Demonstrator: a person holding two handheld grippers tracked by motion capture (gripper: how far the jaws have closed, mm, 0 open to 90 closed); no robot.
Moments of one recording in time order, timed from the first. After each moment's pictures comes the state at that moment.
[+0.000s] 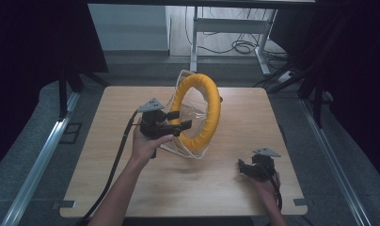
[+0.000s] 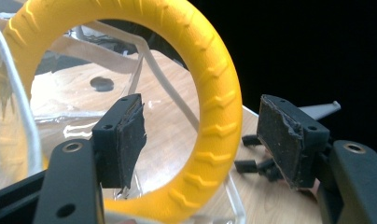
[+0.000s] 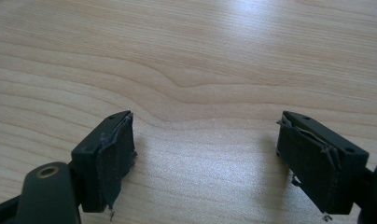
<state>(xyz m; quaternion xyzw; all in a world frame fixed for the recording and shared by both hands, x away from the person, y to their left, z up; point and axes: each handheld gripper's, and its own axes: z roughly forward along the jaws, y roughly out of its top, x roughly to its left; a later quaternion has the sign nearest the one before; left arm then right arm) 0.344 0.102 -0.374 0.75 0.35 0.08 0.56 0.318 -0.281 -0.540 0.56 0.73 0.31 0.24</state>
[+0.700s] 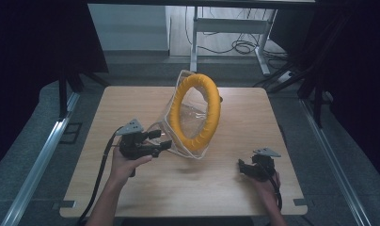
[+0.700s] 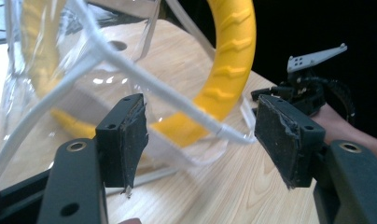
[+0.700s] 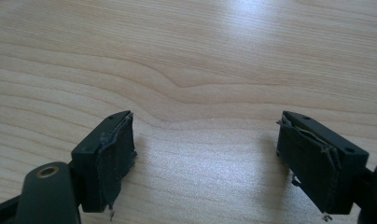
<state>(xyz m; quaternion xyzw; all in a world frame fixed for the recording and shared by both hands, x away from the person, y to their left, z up) 0.308 0.150 -0.415 0.76 0.35 0.08 0.54 0.318 -0.281 -0.540 0.56 0.73 0.31 0.24</state>
